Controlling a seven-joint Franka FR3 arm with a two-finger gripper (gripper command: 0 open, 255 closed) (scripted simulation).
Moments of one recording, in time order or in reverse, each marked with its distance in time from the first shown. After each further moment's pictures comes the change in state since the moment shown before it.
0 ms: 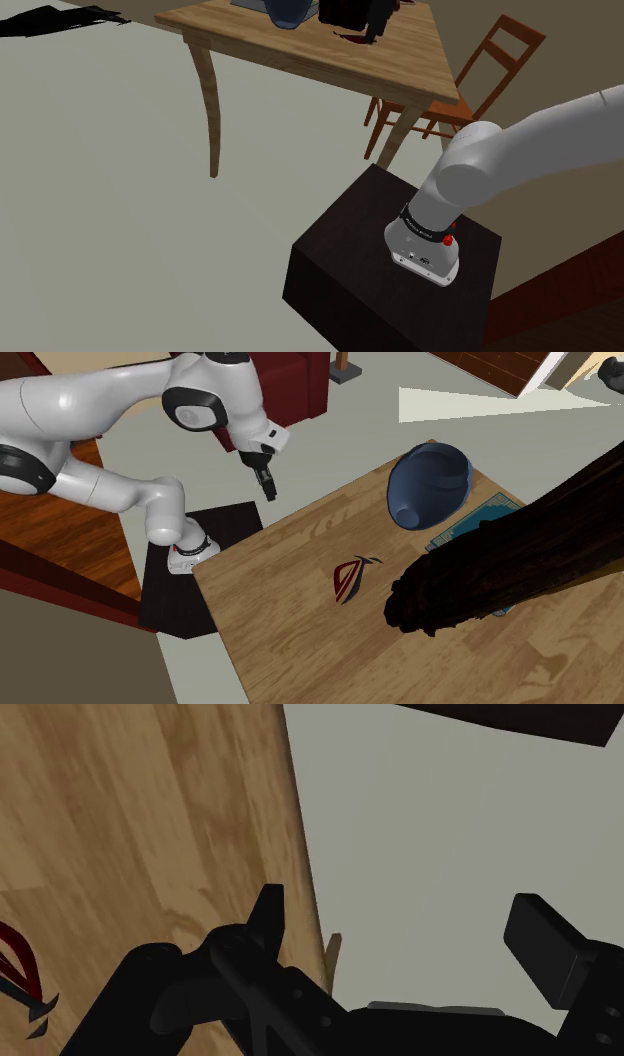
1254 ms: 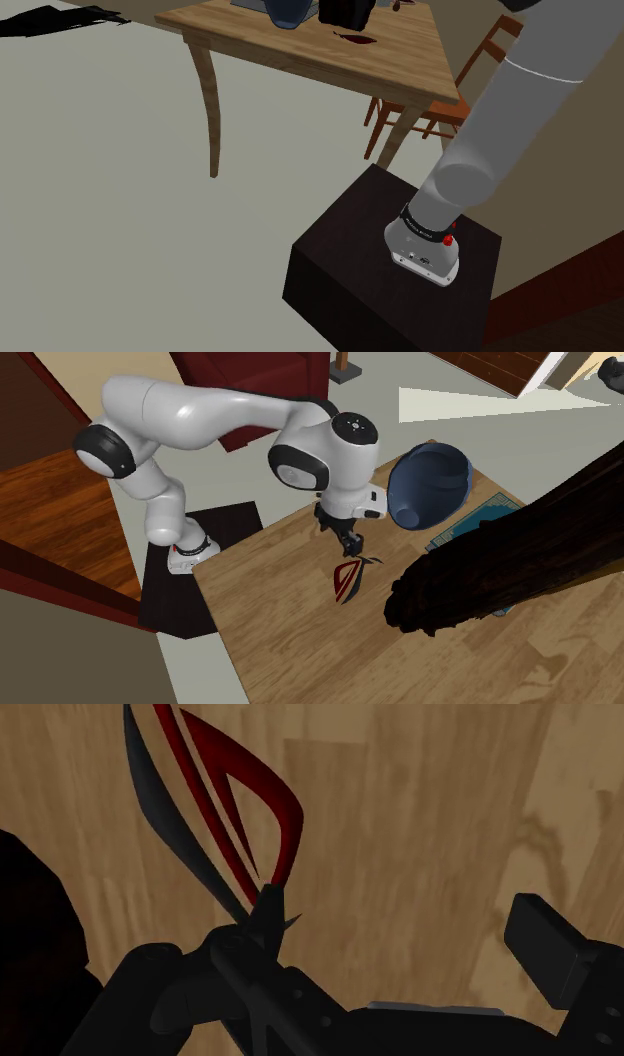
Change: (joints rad) arm -0.014 0.710 -0.349 0.581 0.125 0.081 -0.604
